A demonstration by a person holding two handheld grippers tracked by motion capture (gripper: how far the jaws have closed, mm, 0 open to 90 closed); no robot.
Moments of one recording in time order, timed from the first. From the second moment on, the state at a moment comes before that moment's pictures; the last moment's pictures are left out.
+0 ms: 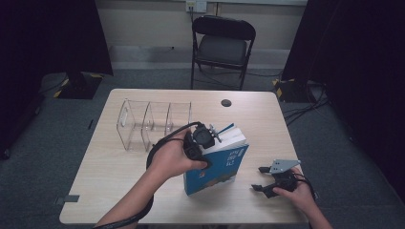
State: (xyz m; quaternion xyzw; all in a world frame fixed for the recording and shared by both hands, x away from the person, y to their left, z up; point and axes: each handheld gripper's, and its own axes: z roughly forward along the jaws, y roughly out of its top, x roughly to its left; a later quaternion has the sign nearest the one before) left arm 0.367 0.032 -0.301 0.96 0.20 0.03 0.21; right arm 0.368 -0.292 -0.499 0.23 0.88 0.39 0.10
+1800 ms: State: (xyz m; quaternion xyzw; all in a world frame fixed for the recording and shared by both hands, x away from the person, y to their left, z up) left arm 0.396 0.104 -0.274 0.90 0.39 0.03 0.20; right arm 0.369 -0.292 -0.499 0.23 0.88 0.39 0.11
